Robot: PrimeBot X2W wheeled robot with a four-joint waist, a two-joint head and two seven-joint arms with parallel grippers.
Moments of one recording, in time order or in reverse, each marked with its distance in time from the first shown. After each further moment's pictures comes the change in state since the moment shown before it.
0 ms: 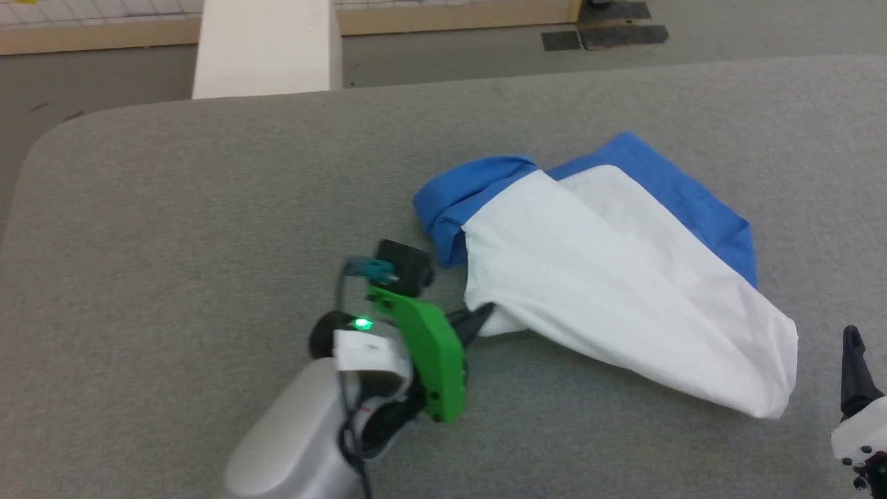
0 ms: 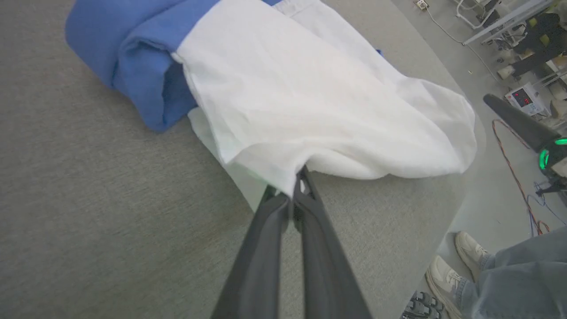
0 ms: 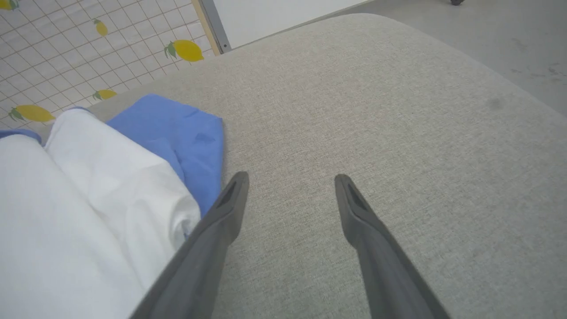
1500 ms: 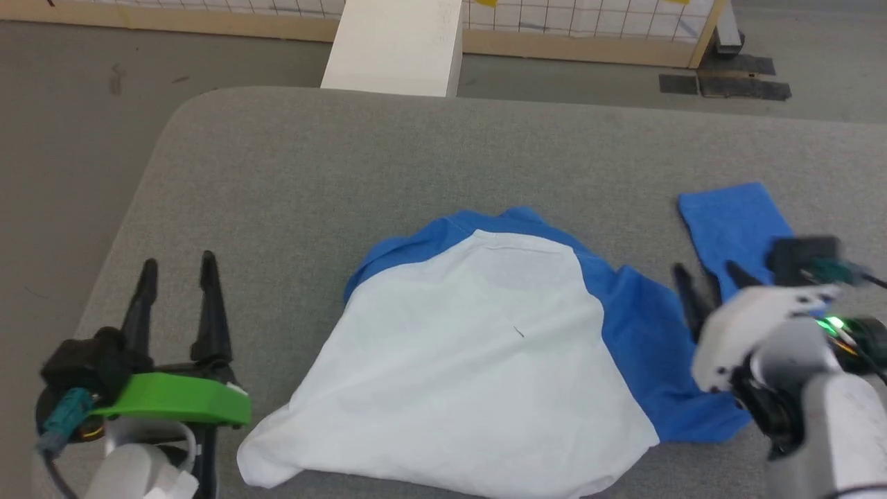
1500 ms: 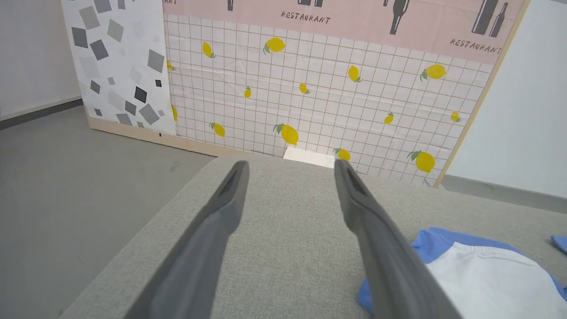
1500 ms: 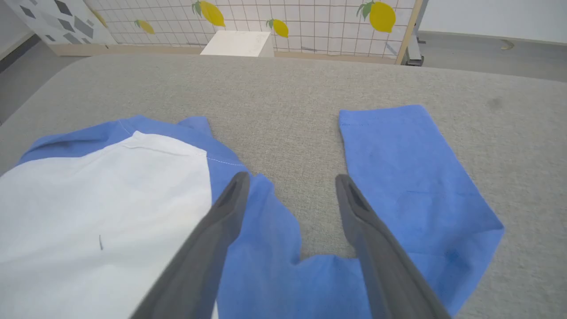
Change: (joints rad) left arm 0.356 0.202 0.453 -0.263 0.190 0.205 -0.658; right arm -0.185 0.000 0.351 -0.006 -0.116 0.000 0.261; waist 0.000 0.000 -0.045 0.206
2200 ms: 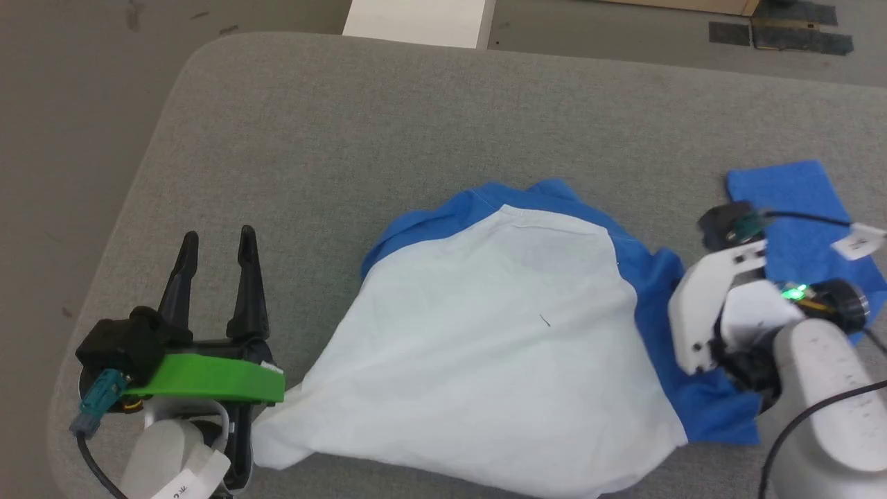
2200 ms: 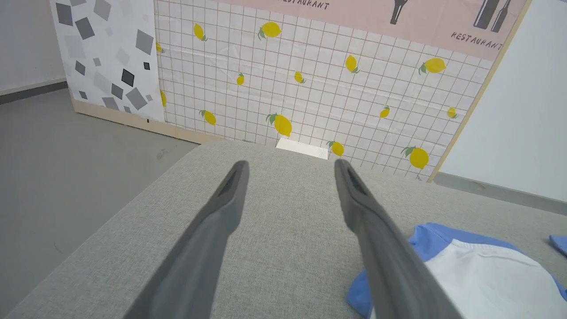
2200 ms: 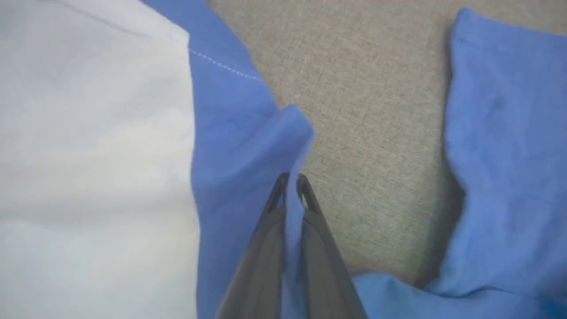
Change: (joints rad) left arm -0.074 -0.172 0.077 0.068 0.117 -0.154 -0.015; right arm -0.177 -0.091 0.162 0.211 -0.040 0.000 0.286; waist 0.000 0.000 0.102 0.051
